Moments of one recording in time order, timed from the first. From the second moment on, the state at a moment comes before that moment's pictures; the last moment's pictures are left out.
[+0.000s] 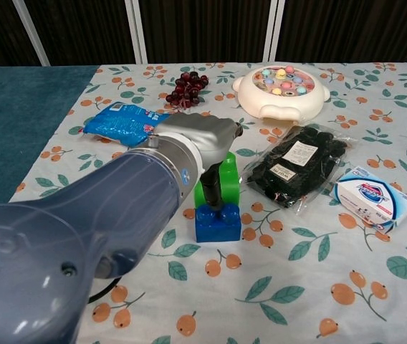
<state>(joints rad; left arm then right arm) -1.02 -2.11 -0.42 -1.68 0.48 1.47 1.31 0.07 -1.09 0.10 -1.68 -1.38 1.41 0.10</state>
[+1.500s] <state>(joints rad) -0.44 -1.34 0.16 -1.59 1.37 1.57 0.36 0.06 -1.09 0.10 -1.66 -1.40 1.44 0.06</state>
